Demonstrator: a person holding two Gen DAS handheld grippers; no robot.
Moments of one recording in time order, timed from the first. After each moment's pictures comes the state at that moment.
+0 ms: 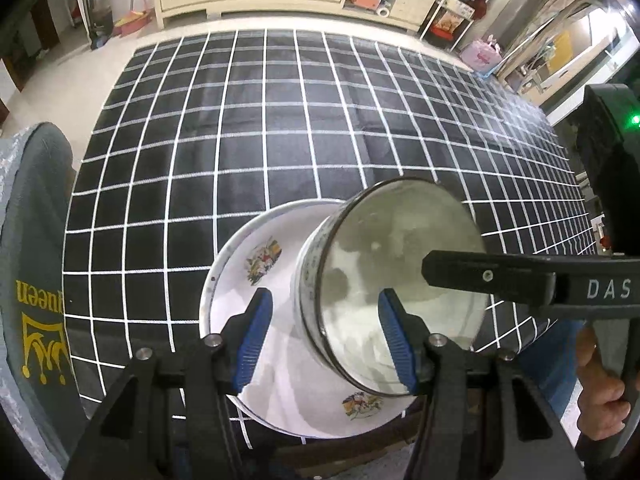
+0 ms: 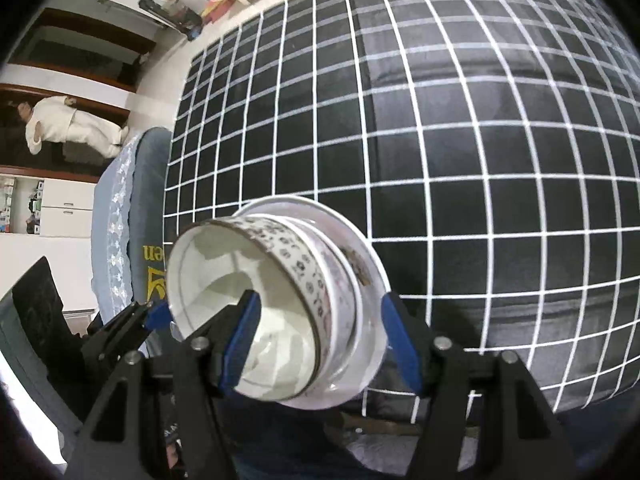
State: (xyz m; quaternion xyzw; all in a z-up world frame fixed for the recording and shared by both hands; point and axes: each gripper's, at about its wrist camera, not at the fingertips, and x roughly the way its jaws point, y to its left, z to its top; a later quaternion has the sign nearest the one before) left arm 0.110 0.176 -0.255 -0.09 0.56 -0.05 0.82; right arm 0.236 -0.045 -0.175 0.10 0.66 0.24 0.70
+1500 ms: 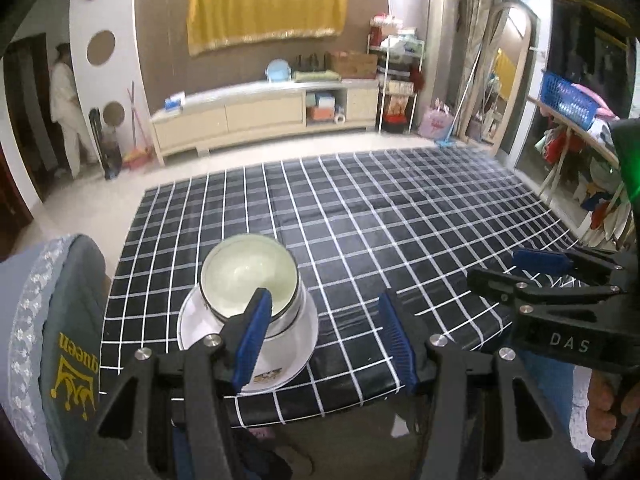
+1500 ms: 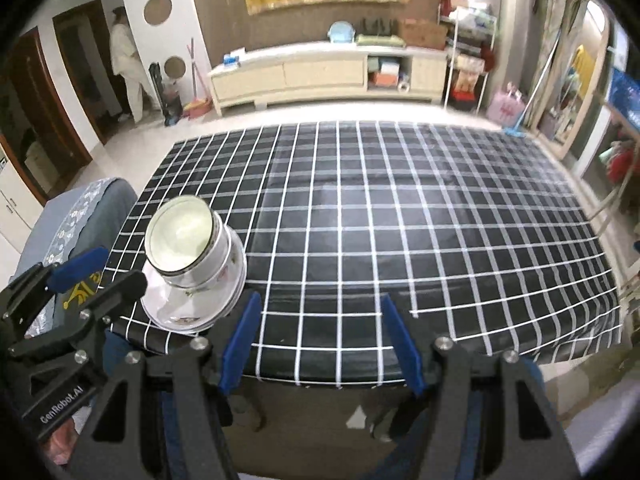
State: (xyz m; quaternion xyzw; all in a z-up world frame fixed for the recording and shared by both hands) left arm -0.032 0.043 -0.154 0.02 0.35 -0.04 0.93; right arm 0.070 -0.178 -0.078 -0.02 0.42 0.13 0.90
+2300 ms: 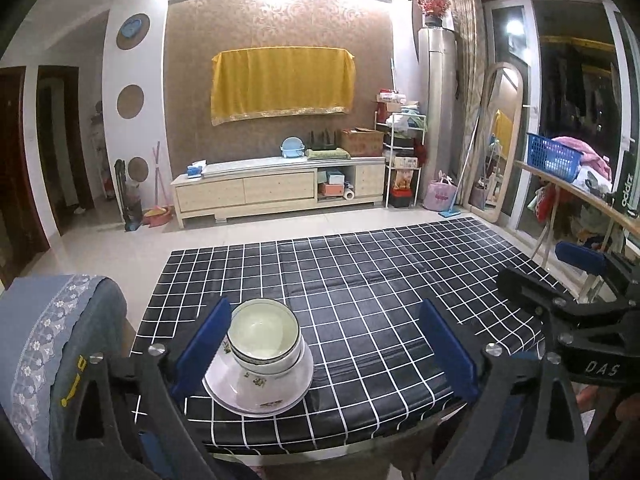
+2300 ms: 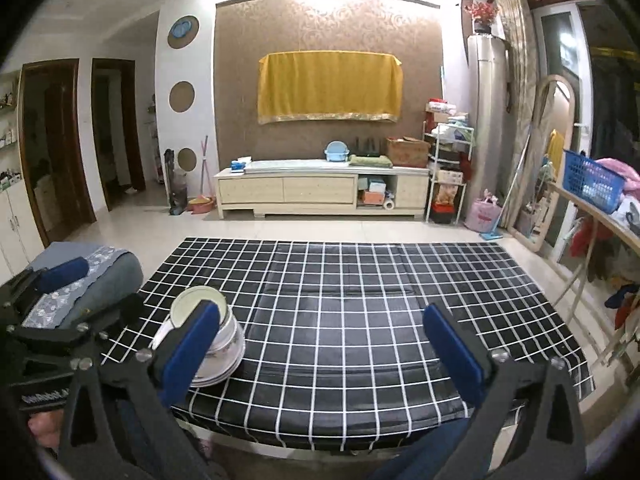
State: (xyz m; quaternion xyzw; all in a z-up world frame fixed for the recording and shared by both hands) left arm -0.103 0.032 -0.101 0.01 0.22 -0.02 0.97; right arm -0.004 -0.202 -0.014 -0.03 0.21 0.12 0.97
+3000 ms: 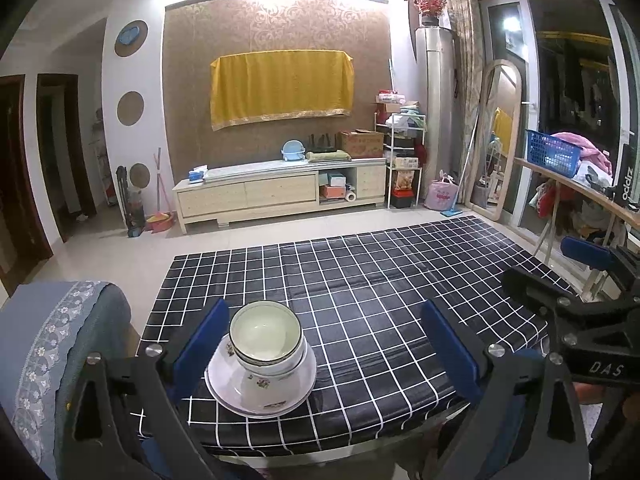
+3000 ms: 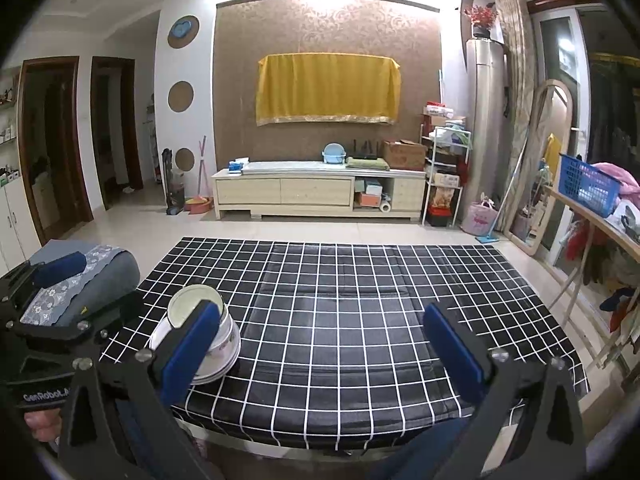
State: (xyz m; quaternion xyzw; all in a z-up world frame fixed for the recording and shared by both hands) left arm -0.109 0.026 -0.103 0.03 0.22 -0.02 0.98; right arm -0.017 -0.202 -0.015 -0.04 0.21 0.12 0.97
